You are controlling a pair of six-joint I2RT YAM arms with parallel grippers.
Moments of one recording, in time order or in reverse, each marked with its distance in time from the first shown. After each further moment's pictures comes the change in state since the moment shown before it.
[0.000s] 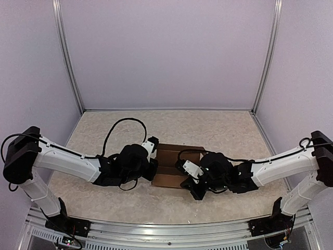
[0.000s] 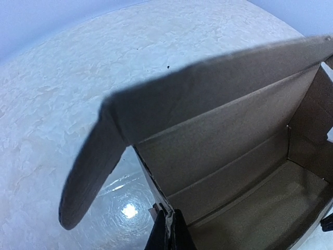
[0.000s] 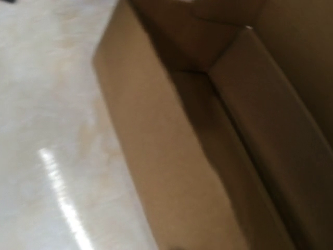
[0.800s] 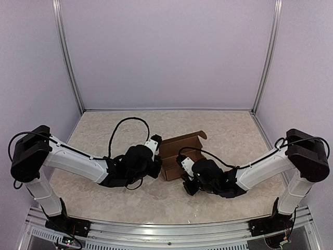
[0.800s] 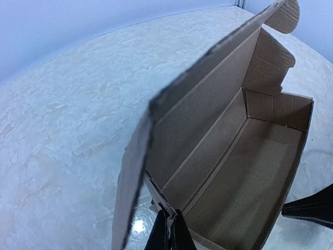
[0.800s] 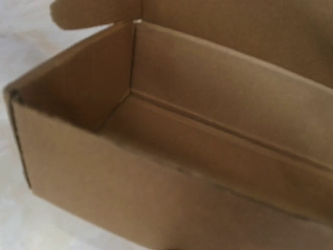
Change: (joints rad) left arm -0.010 0.080 0.026 0.111 -0.087 0.023; right arm 0.000 0.211 -0.004 0.261 0.336 0.095
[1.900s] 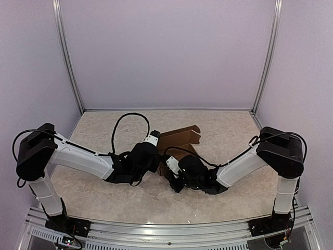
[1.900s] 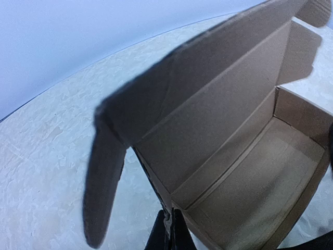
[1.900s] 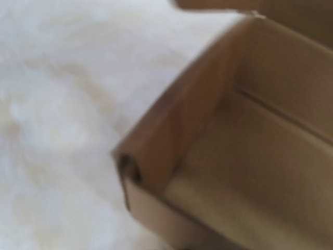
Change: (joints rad) left arm 0.015 0.066 0.098 -0.093 -0.237 0.066; right arm -0.030 0.284 0.199 0.155 -0.145 -0.093
